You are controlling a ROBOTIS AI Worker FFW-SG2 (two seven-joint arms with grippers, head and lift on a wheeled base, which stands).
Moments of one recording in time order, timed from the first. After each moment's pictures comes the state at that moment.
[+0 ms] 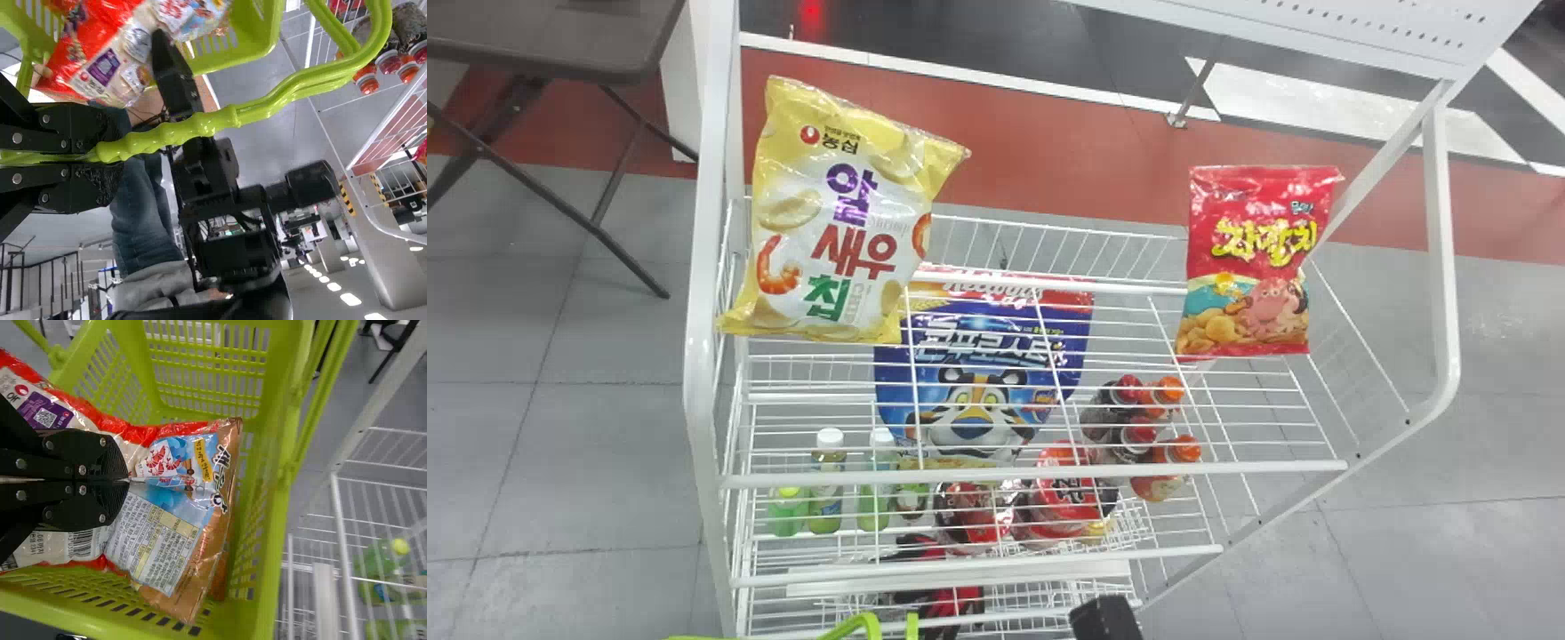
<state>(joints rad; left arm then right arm) 0.75 0.08 -0.25 -2.41 0.03 1.37 -1.03 0.65 -0.19 -0.08 -2.27 -0.32 1.55 0.51</state>
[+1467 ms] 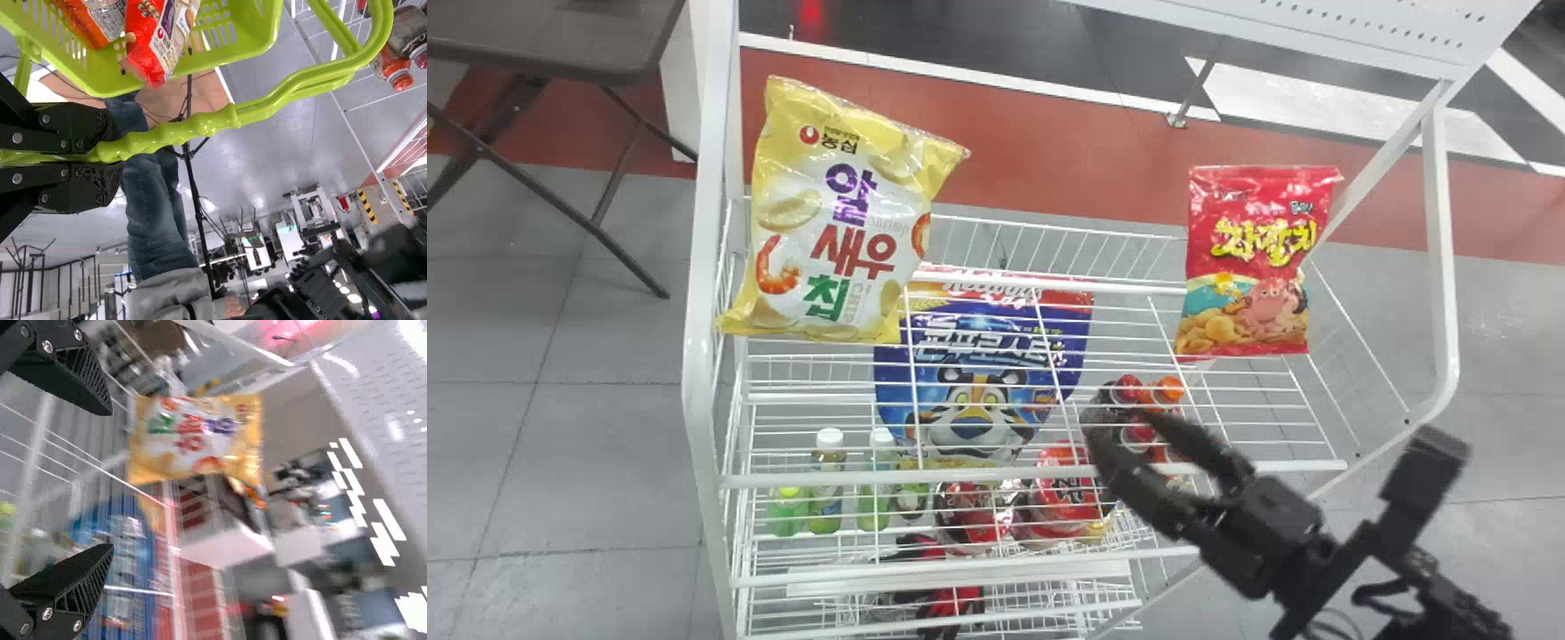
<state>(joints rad) 0.78 0.08 -0.32 -2.41 -0.04 1.37 -1.01 0.71 -0.03 -0.47 -2.32 -0.47 0.40 0.70</state>
